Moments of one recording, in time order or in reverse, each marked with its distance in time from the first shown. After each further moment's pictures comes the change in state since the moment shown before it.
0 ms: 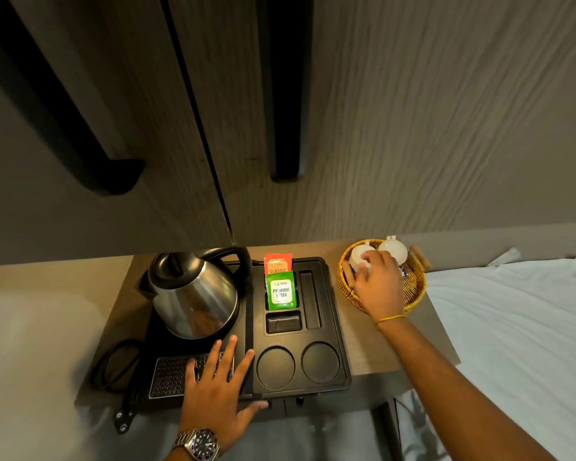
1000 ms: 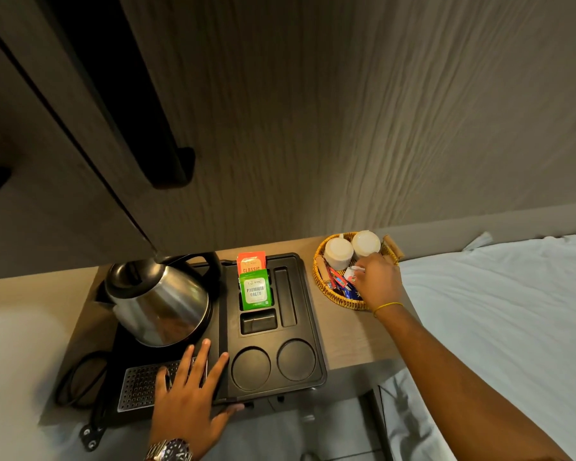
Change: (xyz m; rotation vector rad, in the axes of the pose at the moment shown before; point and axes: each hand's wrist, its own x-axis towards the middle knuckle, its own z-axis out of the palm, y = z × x) left_hand 0.000 0.000 0.001 0.040 0.003 -0.006; right_hand 0.017 0.062 -0.009 -0.193 -0.263 0.121
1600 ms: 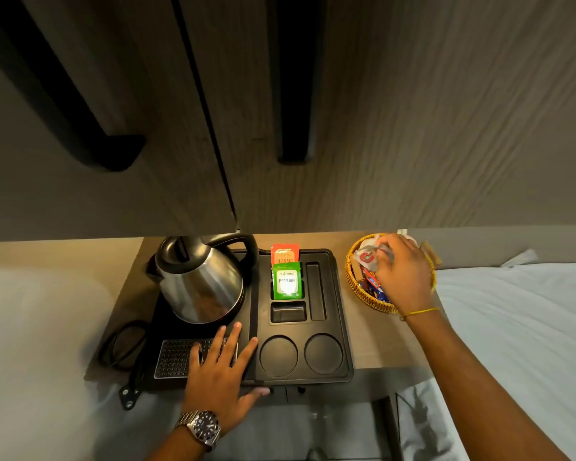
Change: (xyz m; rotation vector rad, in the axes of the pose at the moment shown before) left_hand 0.000 0.001 0.000 -0.050 -0.083 -0.026; right_hand -0.019 -0.053 -0.040 0.226 0.301 -0.315
